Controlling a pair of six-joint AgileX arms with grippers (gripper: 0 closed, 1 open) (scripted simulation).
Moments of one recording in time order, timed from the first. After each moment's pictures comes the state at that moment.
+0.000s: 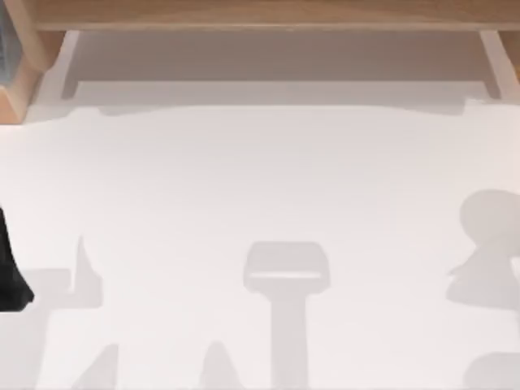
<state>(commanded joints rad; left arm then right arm) 0.00 0.00 0.00 0.00 0.00 0.00 -0.34 1.81 0.27 1.34 -0.30 -0.06</state>
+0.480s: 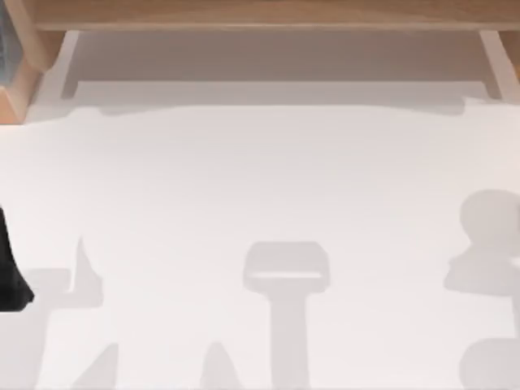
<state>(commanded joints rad) 0.00 0.00 0.00 0.00 0.00 0.00 -0.32 1.86 0.31 1.35 -0.28 -0.06</state>
